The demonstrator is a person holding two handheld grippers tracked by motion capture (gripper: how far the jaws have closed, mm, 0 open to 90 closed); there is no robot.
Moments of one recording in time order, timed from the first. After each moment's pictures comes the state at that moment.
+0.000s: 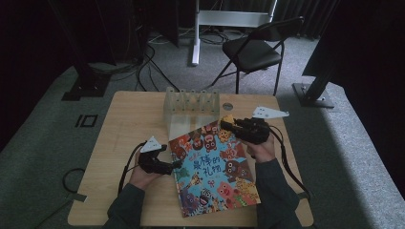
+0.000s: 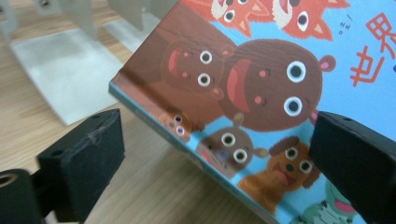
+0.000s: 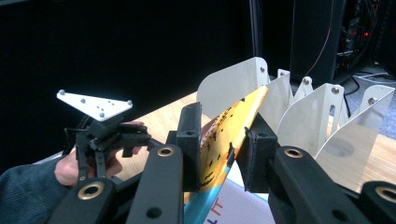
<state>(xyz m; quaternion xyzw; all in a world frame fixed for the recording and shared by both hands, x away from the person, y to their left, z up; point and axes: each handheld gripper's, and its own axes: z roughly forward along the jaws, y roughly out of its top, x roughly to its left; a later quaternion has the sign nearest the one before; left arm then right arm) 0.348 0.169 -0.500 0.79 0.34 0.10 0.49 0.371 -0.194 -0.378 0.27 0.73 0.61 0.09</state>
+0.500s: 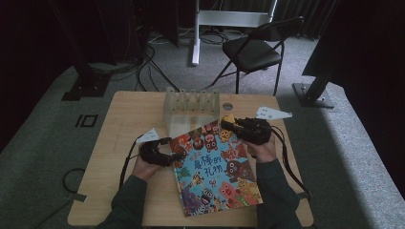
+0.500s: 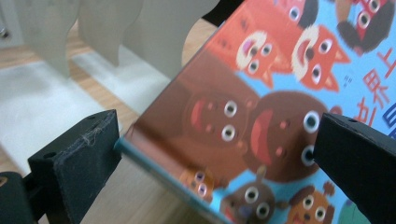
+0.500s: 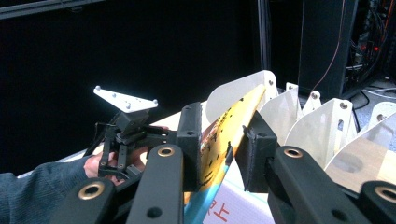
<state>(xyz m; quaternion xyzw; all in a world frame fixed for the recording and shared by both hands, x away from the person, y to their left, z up) 0.377 0.171 -0.499 0.77 0.31 0.03 0.56 0.367 -0.197 -0.374 0.25 0.72 0.64 0.09</state>
